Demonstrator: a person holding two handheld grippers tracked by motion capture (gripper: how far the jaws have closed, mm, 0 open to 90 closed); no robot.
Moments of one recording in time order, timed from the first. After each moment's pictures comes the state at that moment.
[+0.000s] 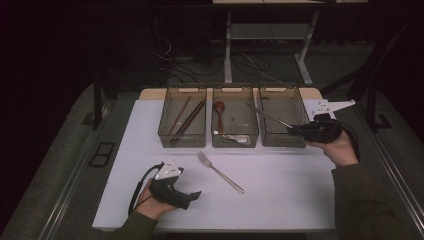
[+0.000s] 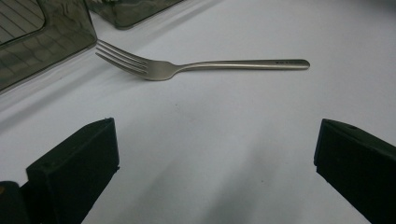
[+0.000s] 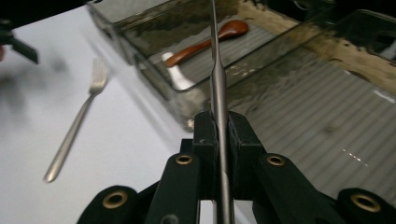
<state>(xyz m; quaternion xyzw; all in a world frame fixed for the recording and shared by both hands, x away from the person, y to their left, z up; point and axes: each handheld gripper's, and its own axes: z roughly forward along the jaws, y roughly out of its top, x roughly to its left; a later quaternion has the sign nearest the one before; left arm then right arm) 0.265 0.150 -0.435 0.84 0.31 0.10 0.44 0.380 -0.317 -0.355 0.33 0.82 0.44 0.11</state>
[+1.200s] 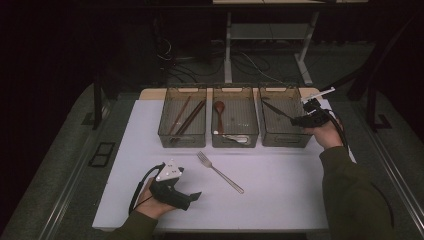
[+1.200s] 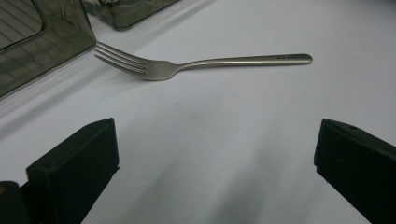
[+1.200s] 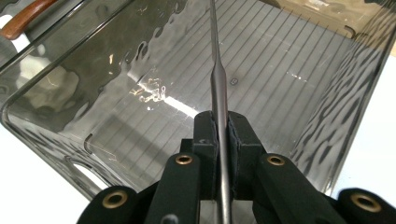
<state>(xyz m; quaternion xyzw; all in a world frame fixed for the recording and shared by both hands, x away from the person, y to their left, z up) 0.265 0.149 -0.438 0.85 0.29 0.10 0.43 0.451 -0.318 -0.386 0.48 0.81 0.30 0.14</state>
